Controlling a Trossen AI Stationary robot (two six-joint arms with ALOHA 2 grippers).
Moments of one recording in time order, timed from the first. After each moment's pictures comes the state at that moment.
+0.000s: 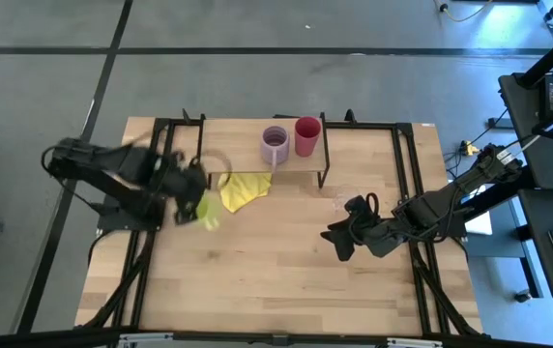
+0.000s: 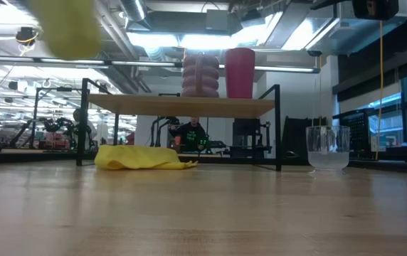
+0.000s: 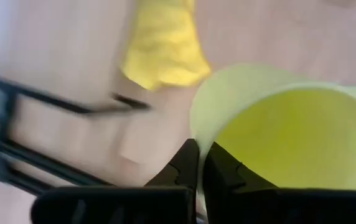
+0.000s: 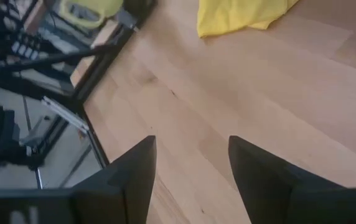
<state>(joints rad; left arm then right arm) -0.26 1.24 1.47 -1.58 -0.31 -0.54 0.56 1.25 1.07 -0.57 0.54 1.30</state>
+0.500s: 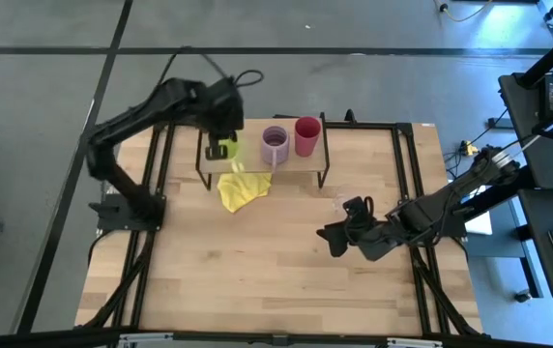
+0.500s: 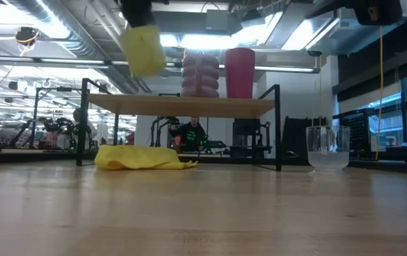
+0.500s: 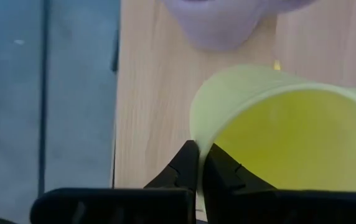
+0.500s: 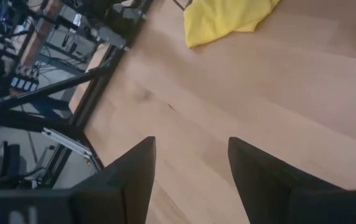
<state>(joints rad) 0.42 1.58 1.89 -1.47 -0.16 0.38 0.56 1.30 1.07 -0.55 0.60 1.45</state>
